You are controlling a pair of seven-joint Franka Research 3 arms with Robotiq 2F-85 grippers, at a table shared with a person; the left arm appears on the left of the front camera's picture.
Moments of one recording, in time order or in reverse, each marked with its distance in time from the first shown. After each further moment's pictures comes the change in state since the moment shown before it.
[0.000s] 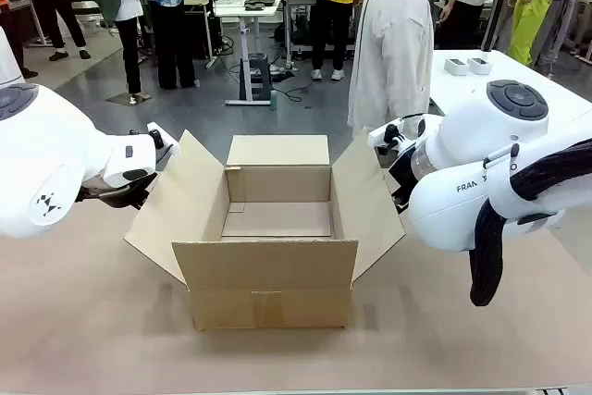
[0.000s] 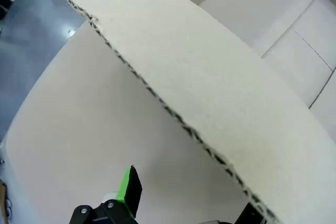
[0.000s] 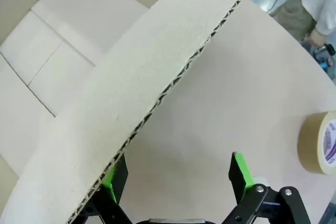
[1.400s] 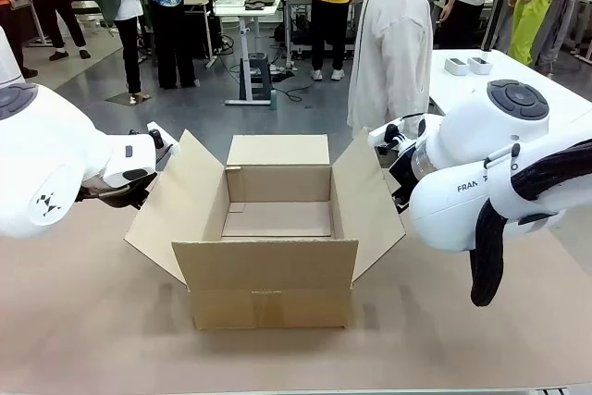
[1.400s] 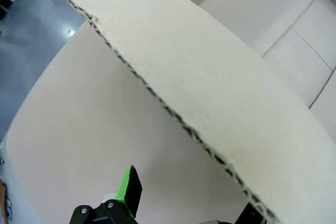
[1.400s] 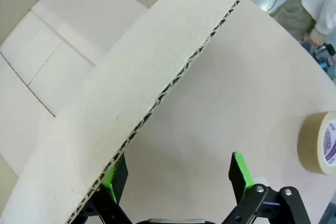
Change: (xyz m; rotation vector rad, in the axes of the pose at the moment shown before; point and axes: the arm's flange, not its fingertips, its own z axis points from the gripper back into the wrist) left arm 0.000 0.000 0.000 0.000 0.000 0.000; right arm 0.000 0.000 0.000 0.000 0.000 0.000
